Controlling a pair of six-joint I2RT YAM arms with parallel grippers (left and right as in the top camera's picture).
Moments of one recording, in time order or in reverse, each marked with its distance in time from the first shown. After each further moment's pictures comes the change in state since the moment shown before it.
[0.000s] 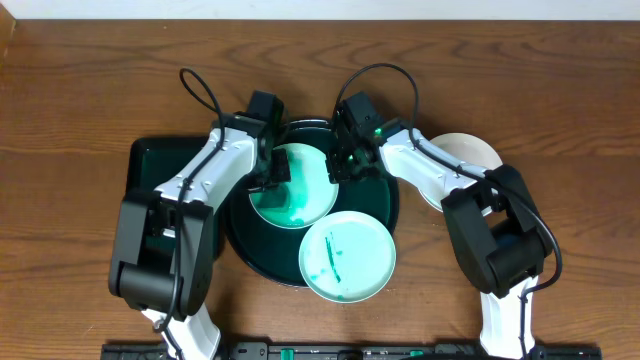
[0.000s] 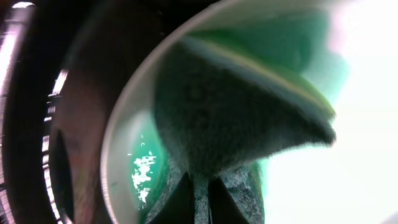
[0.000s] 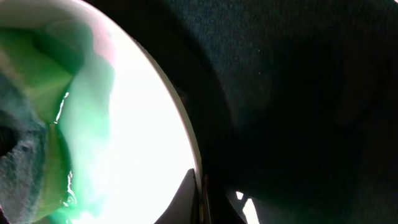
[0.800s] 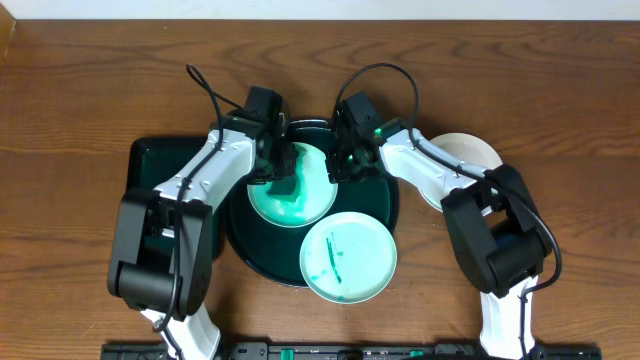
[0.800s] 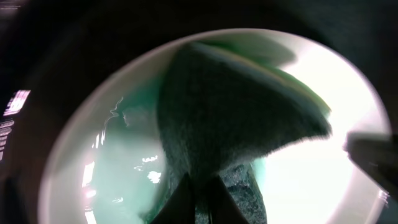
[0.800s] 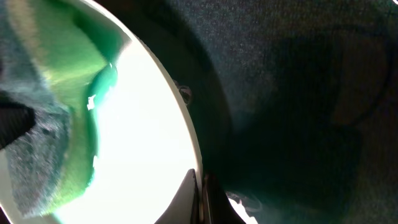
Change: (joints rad) left arm 0.006 0.000 -0.015 0.151 0.047 0.121; right arm 0.000 0.001 0.000 0.004 -0.001 0.000
